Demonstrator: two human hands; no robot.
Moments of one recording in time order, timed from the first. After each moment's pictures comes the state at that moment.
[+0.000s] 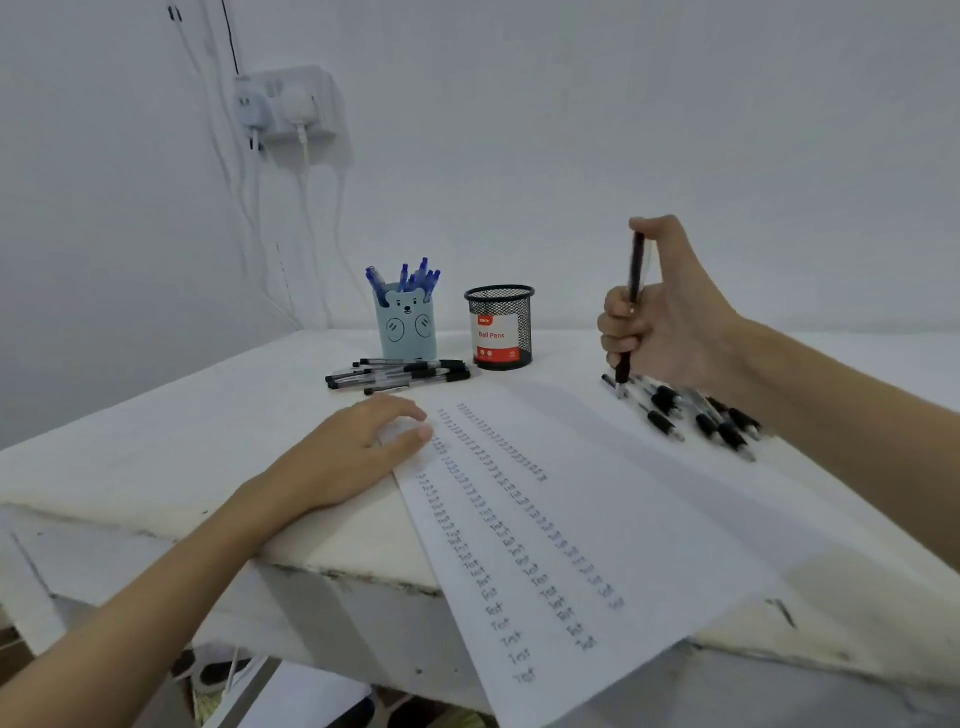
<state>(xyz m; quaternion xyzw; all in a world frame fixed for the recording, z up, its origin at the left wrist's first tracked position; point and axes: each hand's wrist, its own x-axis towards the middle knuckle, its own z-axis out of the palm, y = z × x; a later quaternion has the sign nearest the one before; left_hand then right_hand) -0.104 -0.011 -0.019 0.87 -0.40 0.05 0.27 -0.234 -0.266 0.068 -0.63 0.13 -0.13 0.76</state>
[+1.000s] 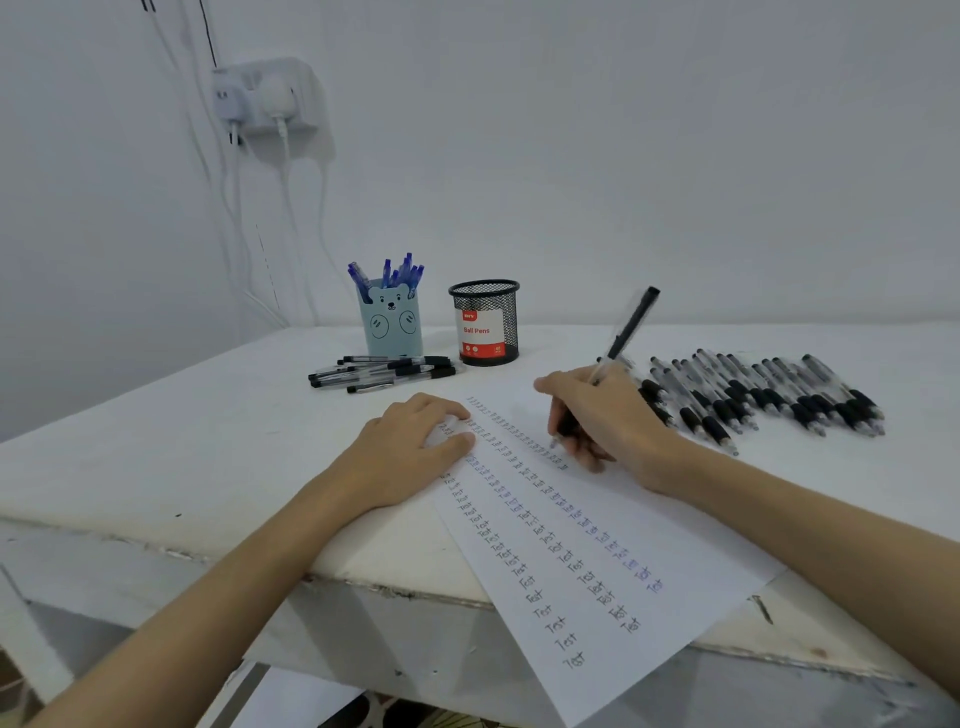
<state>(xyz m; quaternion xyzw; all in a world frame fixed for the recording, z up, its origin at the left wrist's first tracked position) -0.116 -0.064 -0.031 0.89 -0.41 0.04 0.21 -0.236 -0.232 -0.006 -0.79 0.12 -0.20 0.57</state>
